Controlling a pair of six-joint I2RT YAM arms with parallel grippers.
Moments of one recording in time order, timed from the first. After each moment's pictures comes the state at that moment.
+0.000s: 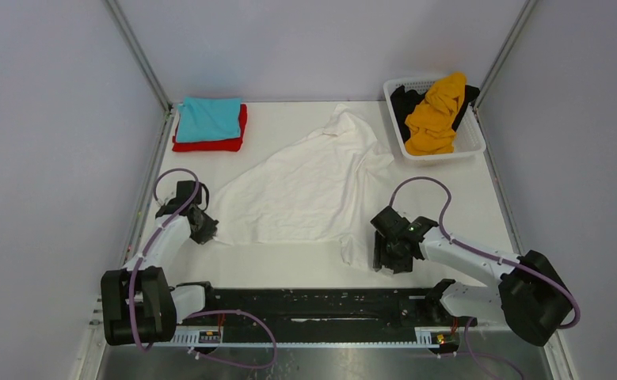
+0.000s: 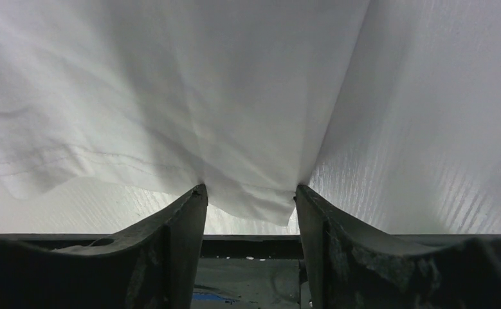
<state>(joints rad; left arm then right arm) 0.07 1.16 0.60 -0.64 -0.16 -0.83 0.71 1.16 0.55 -0.83 0.08 0.82</state>
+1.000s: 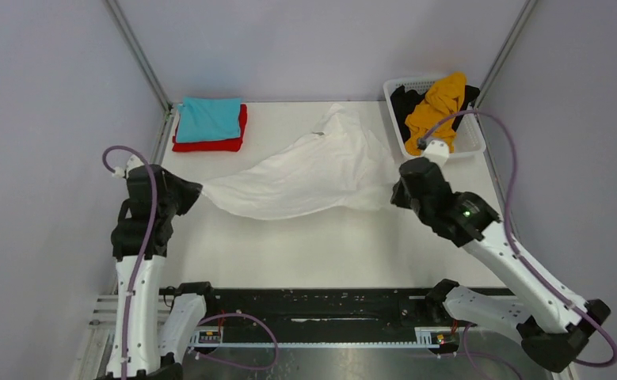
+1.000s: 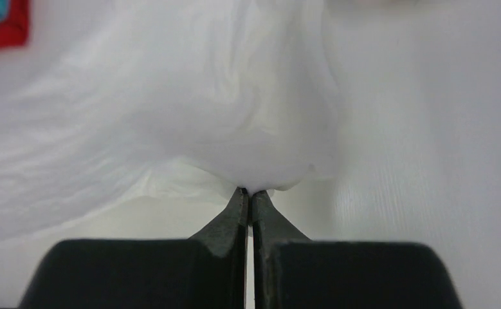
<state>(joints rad) 0.07 0.76 0.95 -0.82 -0.03 -0.82 0.71 1.00 1.06 -0.94 0.47 0.70</state>
